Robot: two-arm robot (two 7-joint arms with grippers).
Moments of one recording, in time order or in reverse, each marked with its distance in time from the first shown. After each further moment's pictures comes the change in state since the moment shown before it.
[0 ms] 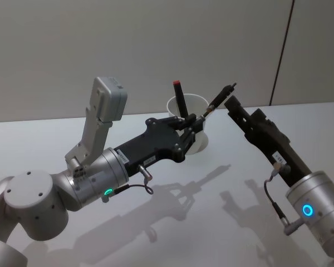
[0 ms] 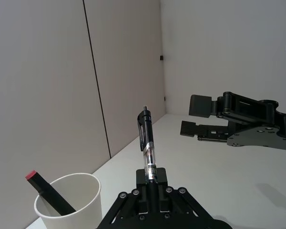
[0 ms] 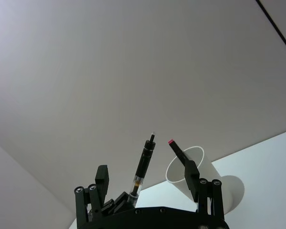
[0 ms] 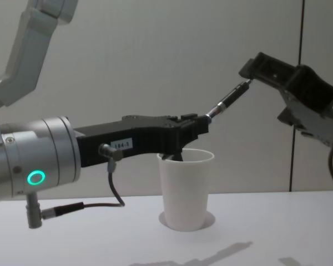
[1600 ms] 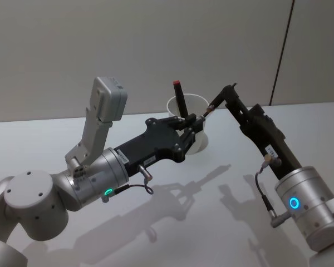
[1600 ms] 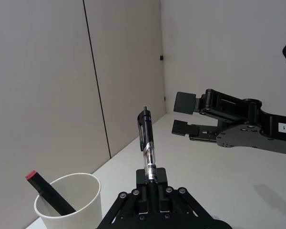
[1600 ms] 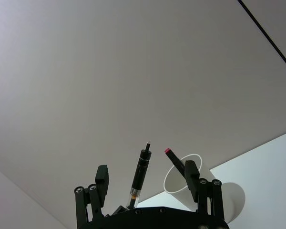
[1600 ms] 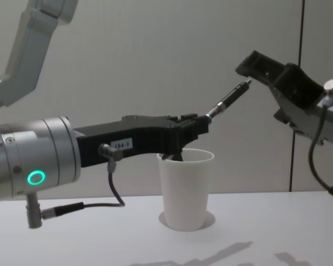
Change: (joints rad) left arm 0.000 0.000 0.000 0.000 0.000 0.000 0.000; right arm 0.026 -0.063 -0.025 0.041 -0.034 -0.058 -0.049
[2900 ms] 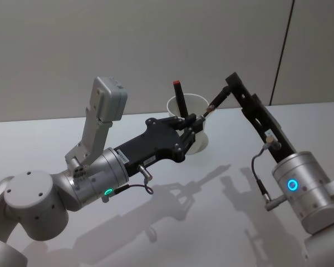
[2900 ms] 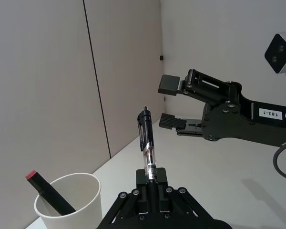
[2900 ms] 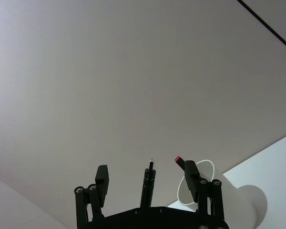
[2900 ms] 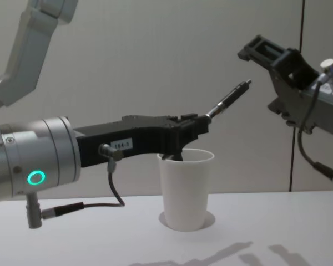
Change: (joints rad) left arm 0.000 0.000 0.000 0.000 0.000 0.000 0.000; right arm 0.056 -0.040 0.017 0.037 0.123 0.012 -0.012
